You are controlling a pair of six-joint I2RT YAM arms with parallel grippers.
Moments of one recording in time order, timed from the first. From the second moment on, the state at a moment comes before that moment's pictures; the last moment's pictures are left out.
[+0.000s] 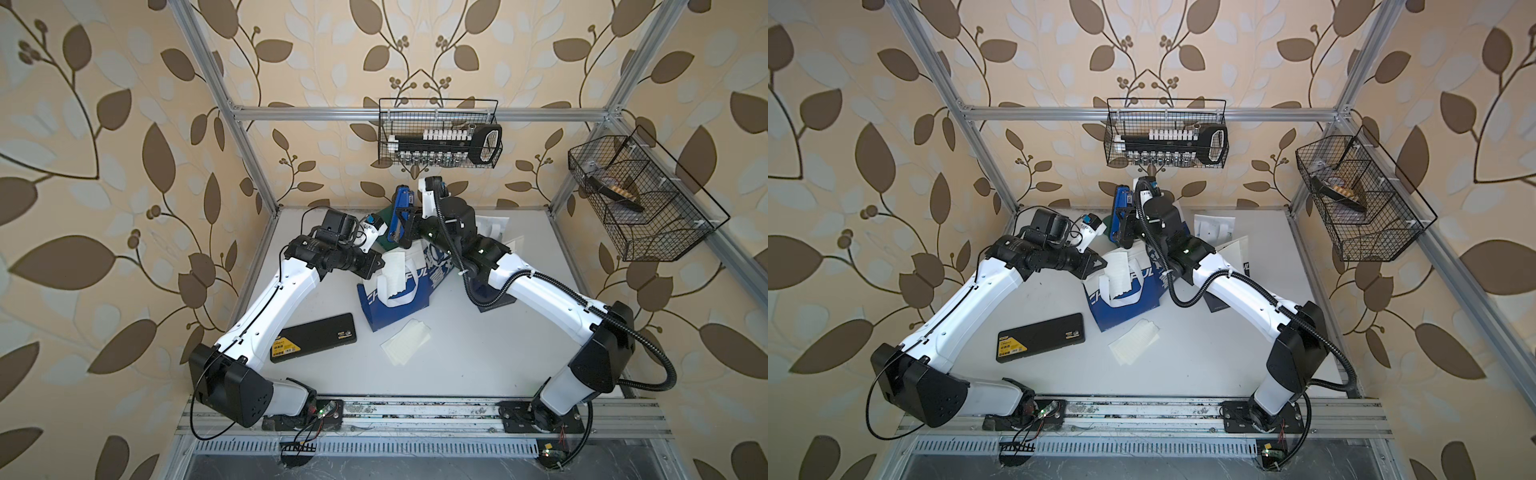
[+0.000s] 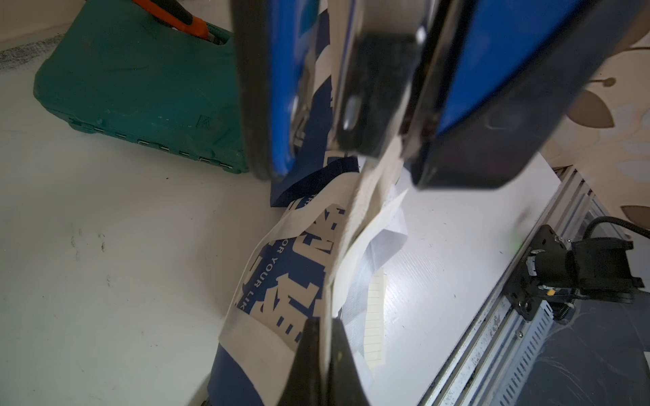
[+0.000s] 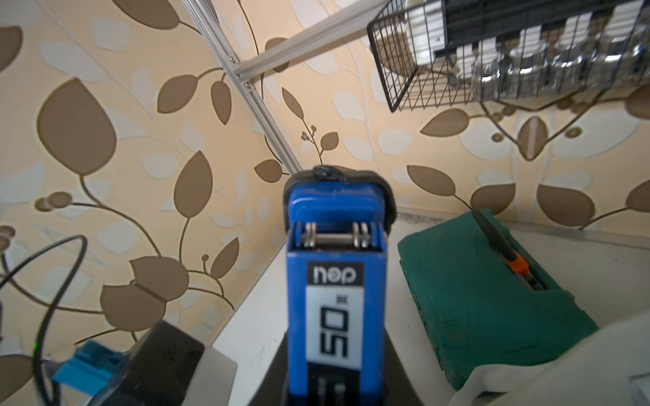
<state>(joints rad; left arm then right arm) -0.36 1.37 1.39 -0.88 0.43 0.05 0.73 1.66 1.54 -0.08 0.12 0.48</state>
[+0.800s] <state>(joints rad) -0.37 1.39 1.39 -0.84 0.43 -0.01 0.81 1.63 1.54 -0.11 0.23 0.51</state>
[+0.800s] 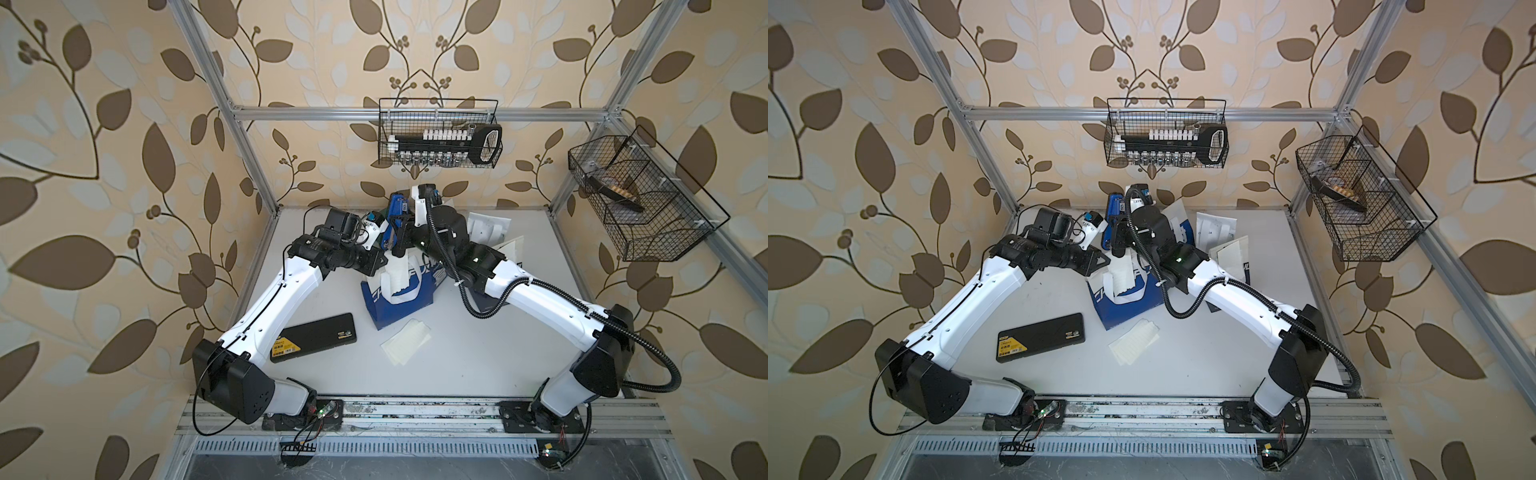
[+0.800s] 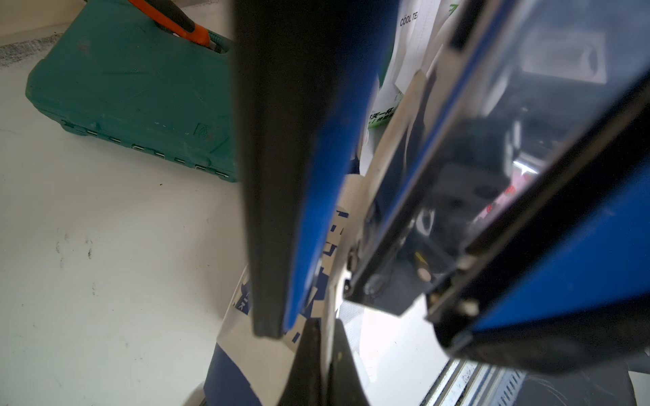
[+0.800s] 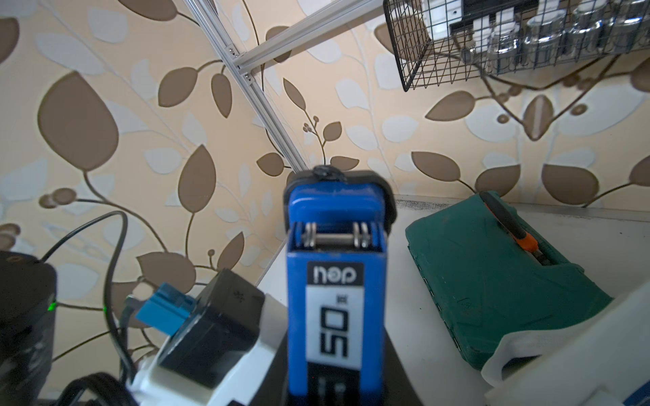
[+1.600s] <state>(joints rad) -0.37 1.40 1.39 -0.81 0.43 -0.04 0.85 1.60 1.47 -0.13 0.30 0.44</state>
